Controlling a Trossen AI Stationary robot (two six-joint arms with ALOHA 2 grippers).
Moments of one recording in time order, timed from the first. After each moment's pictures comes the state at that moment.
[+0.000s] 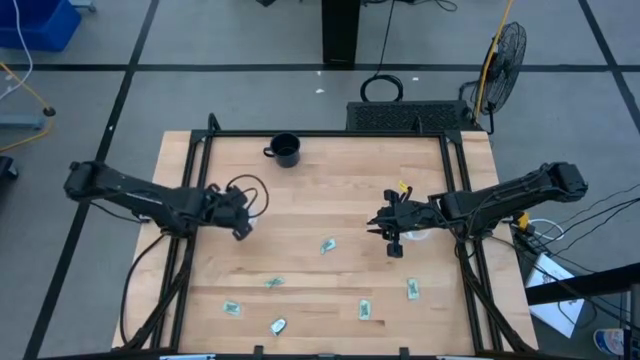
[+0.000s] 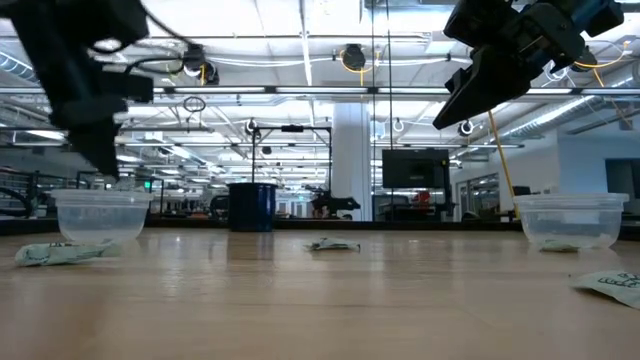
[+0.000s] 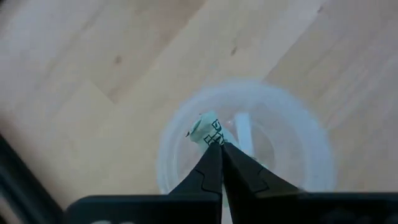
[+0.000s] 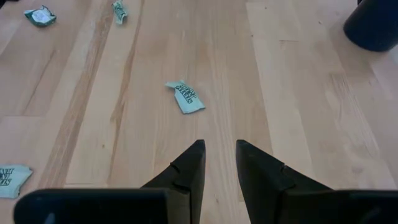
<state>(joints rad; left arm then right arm) -0.16 1.06 0.61 -0.90 -0.41 -0.82 0.17 1.14 0.65 -0.22 0.16 0.09</state>
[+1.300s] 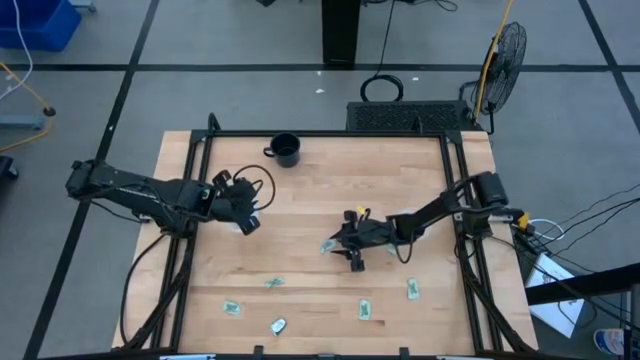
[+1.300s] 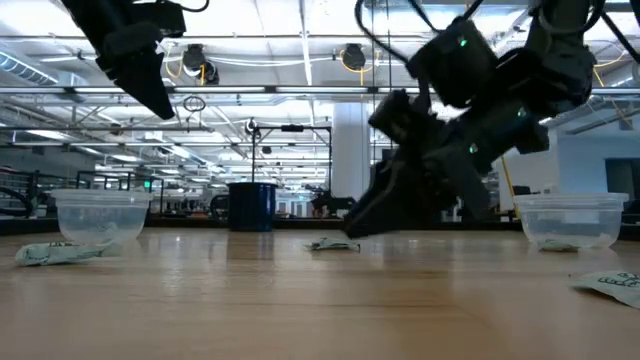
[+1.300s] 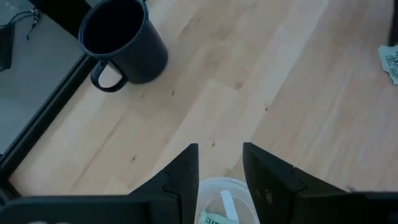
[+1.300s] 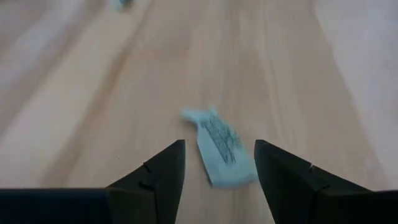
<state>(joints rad) -0.16 1.08 0.87 -0.91 -0.55 -0.55 0.14 1.88 0.65 0.66 0.07 -0.04</state>
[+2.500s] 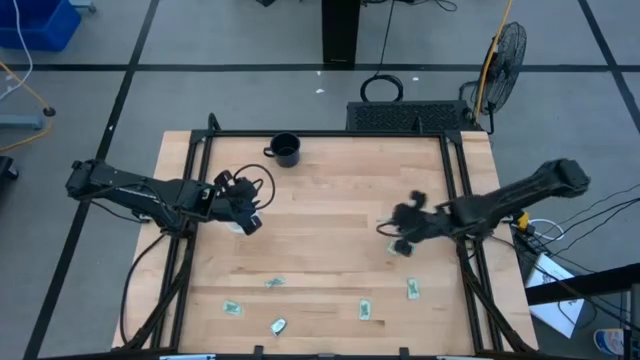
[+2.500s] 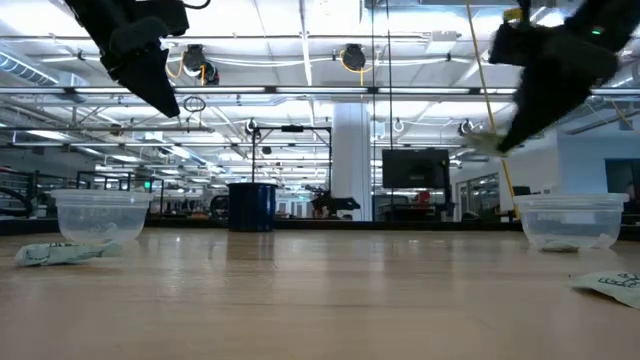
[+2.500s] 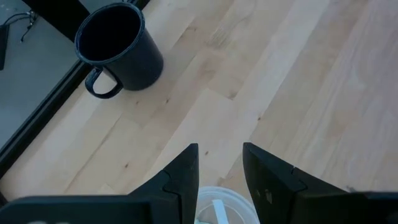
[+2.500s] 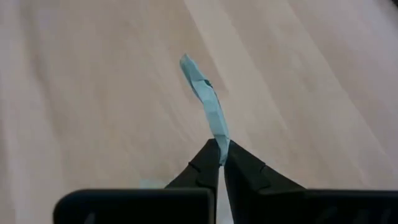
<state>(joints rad) -0.16 1.08 0.87 -0.86 -0.55 -0.56 0.31 1.02 0.65 -0.70 0.45 0.57</state>
